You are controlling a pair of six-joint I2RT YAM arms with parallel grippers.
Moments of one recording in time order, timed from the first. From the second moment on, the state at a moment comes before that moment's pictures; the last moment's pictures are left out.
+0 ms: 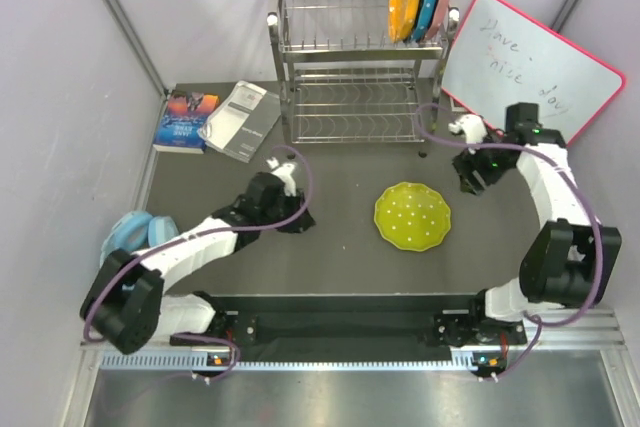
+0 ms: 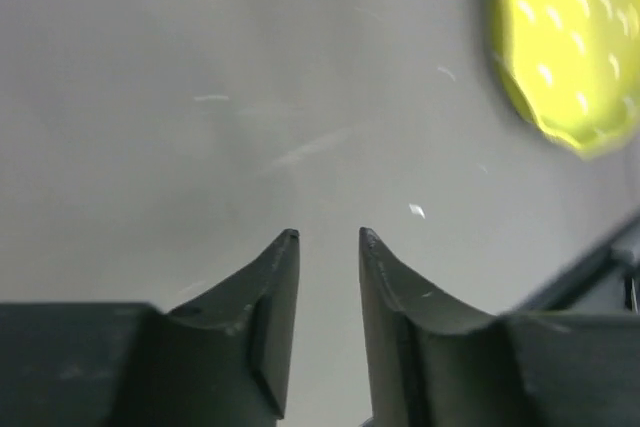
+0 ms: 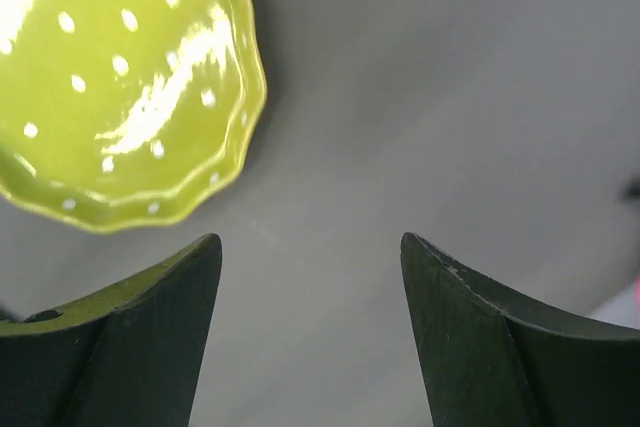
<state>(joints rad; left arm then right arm) -0.53 1.22 0.62 -0.10 0.20 -0.49 -0.06 1.45 1.23 -0.90 -0.37 -0.84</state>
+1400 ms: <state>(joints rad) -0.84 1.89 1.02 0.12 0.28 -0.43 -0.20 2.07 1.31 -1.31 -0.87 -0.99</state>
